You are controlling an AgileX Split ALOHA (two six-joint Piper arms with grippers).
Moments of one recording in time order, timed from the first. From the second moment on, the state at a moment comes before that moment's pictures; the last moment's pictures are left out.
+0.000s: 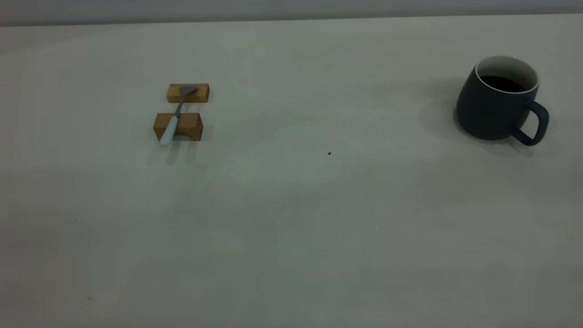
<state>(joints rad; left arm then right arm) 0.04 -0.02 -0.49 -0.04 1.13 0.03 -0.07 0.37 -0.60 0.08 1.14 -0.15</state>
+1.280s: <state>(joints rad) 0.04 -0.02 -0.49 -0.04 1.13 0.03 0.03 1.71 -0.81 0.11 0.52 -0.54</state>
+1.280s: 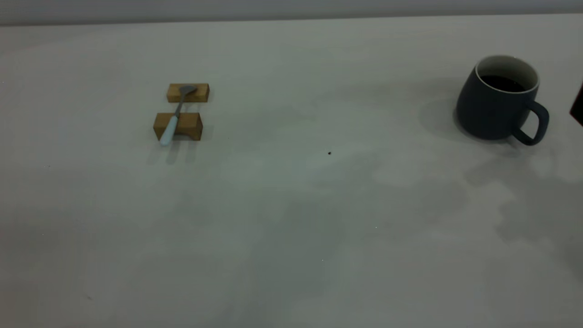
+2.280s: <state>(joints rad) 0.04 -0.02 -0.49 -0.04 1.13 0.03 -0.01 2.21 -1.20 -0.08 0.46 -0.56</state>
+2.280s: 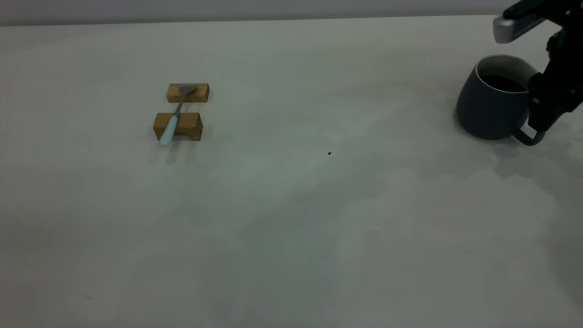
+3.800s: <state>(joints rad) 0.04 -0.02 -0.49 -0.04 1.13 0.04 0.41 2.25 -1.20 -0.07 0.28 -0.47</state>
